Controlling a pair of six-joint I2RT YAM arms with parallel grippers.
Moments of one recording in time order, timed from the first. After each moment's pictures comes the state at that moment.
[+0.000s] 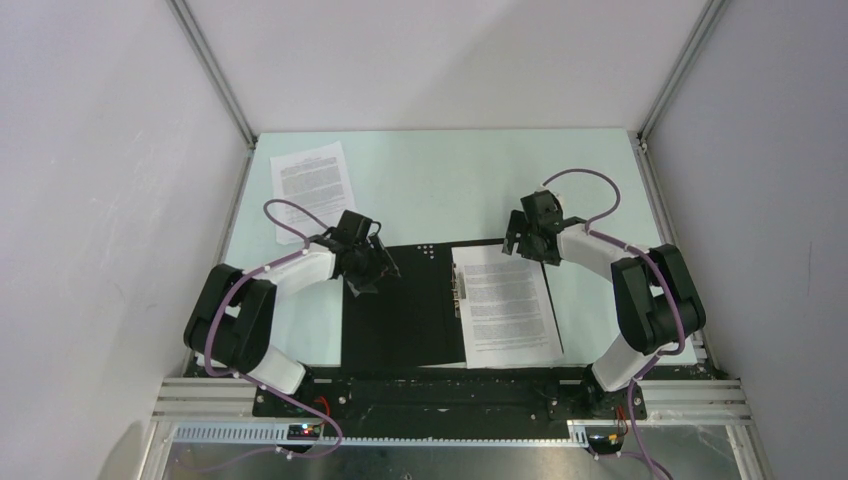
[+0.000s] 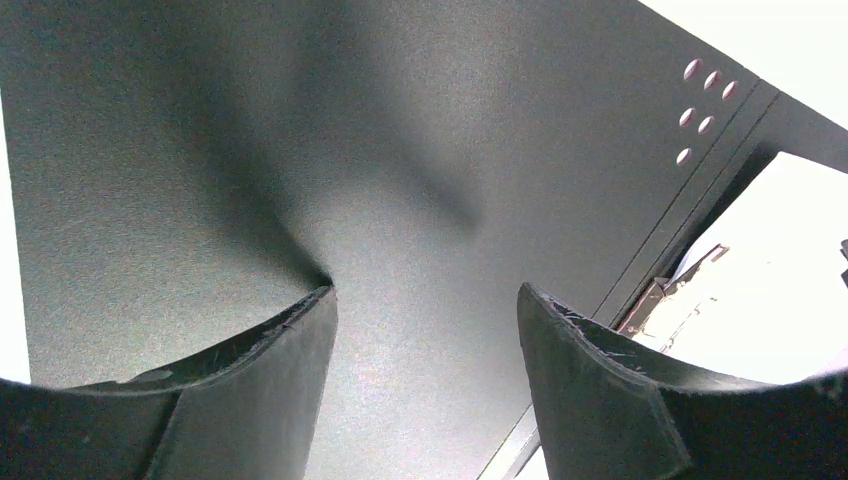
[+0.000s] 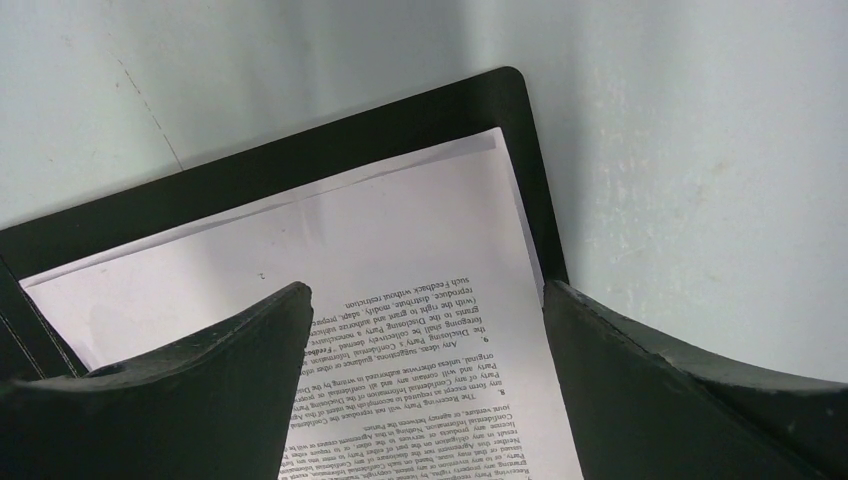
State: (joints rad) left arm -0.40 1.52 0.79 -0.39 0.08 -0.94; right arm 0.35 1.64 0.94 -0.30 0.17 0.54
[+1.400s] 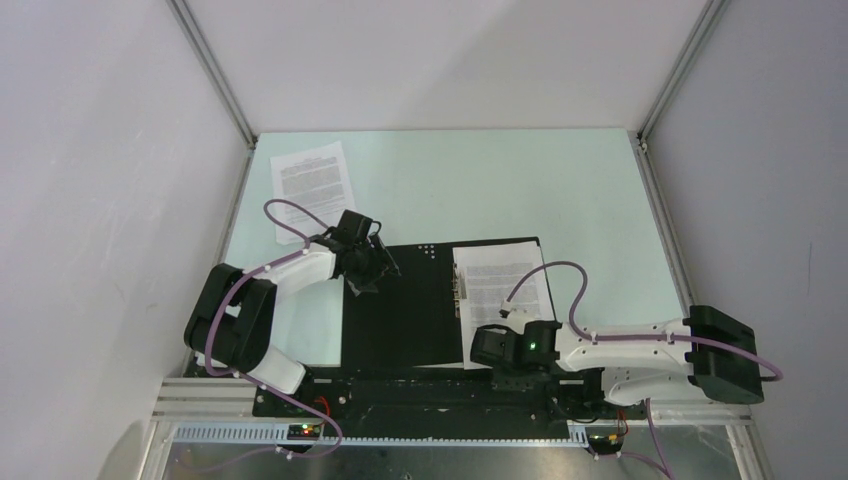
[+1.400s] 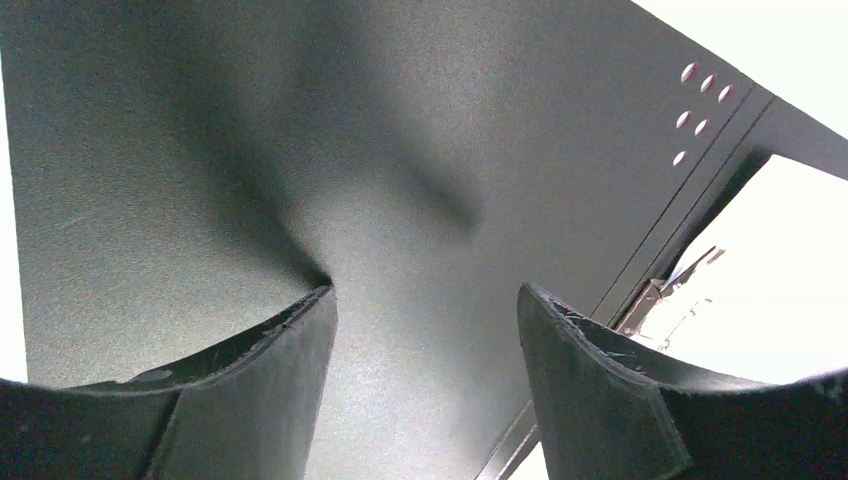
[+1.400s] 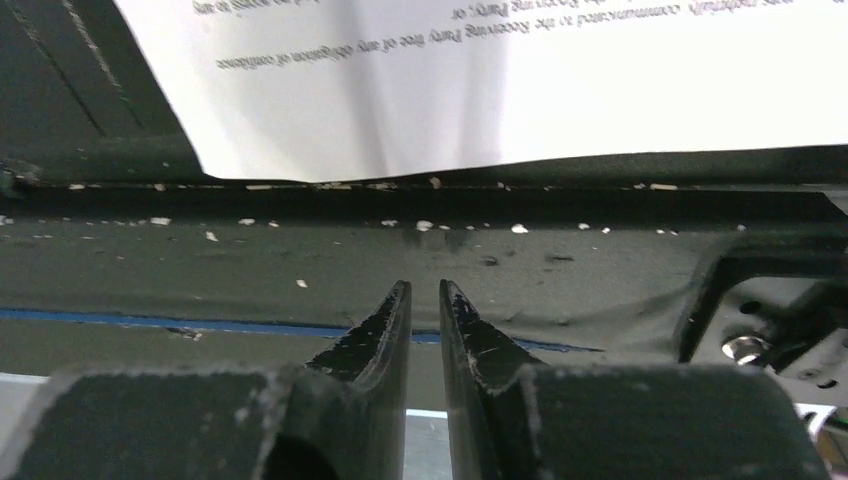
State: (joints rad) left arm -0.40 1.53 0.79 -0.38 0.08 -0.94; right arm 1.37 1.20 0.64 -0.82 0.16 1.44
